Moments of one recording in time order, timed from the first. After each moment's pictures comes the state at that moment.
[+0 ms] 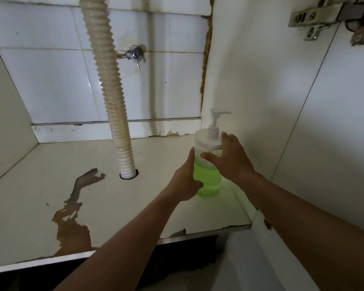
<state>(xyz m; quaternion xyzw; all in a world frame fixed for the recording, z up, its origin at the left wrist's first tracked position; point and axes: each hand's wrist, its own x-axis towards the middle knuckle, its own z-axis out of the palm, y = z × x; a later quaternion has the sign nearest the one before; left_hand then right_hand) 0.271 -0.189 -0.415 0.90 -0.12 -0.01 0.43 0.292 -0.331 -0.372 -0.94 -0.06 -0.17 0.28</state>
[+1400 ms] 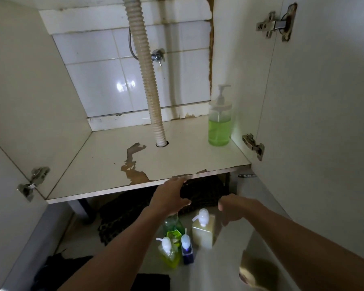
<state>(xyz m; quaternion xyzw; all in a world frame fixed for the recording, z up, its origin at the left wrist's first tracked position) 0.050 -0.101 -0.448 0.98 -0.09 0.02 0.18 0.070 -0.305 -0.469 -0.96 -0.12 0.27 0.02</state>
